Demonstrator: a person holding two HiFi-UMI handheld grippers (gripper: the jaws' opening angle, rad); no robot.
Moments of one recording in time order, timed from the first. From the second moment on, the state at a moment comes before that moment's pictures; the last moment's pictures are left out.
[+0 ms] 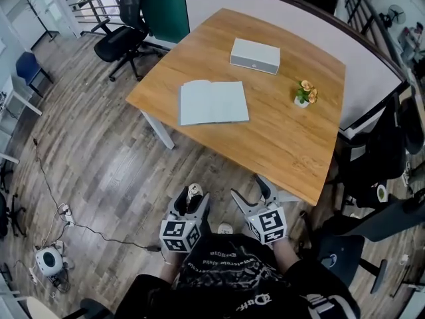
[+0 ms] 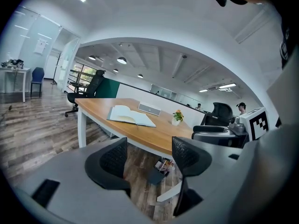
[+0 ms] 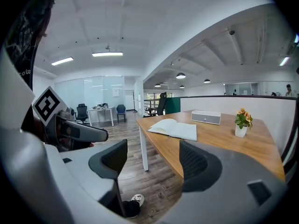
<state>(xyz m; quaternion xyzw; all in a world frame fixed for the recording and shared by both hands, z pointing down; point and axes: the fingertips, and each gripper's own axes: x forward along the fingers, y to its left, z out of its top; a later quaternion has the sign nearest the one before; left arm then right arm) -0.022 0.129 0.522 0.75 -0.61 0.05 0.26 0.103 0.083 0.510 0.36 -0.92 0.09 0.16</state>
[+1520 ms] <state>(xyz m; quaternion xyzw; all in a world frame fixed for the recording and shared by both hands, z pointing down) -0.186 -0.131 0.564 0.77 -0.55 0.14 0.30 -0.053 -0.144 0.524 0.42 -0.87 0.08 0.22</state>
